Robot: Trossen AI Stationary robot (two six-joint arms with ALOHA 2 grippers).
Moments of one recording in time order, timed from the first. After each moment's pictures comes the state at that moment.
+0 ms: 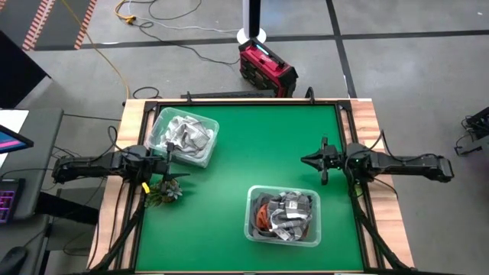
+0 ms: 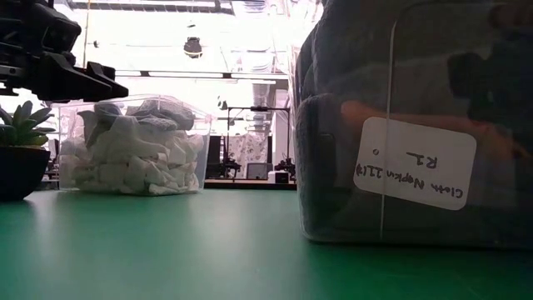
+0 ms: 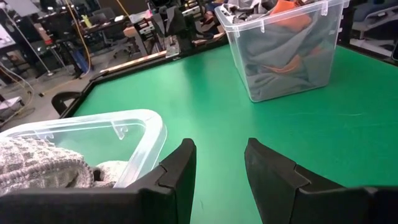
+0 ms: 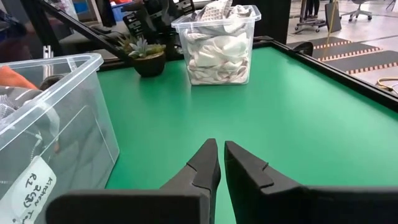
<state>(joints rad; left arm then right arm) 0.04 0.07 0.12 -0.22 0.07 0.30 -0.11 0.20 0.01 0.01 0.03 0.11</state>
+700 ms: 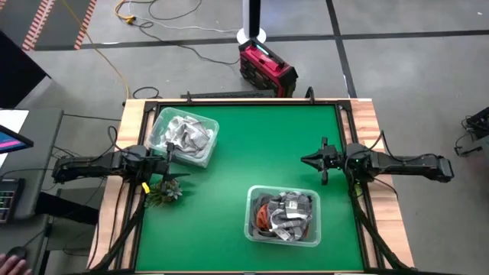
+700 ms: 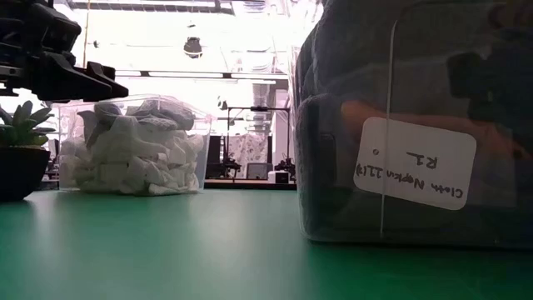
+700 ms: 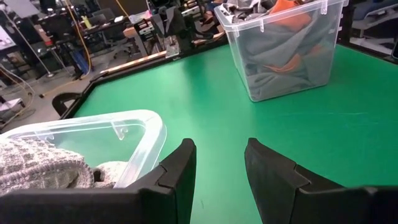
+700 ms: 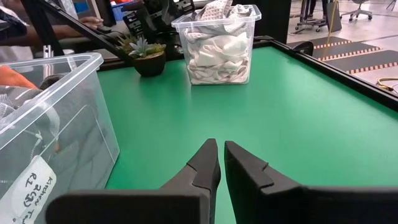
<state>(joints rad) 0.04 0.07 0.12 -0.22 0.06 0.31 -0.11 0.20 0.01 0.01 0.03 0.11</state>
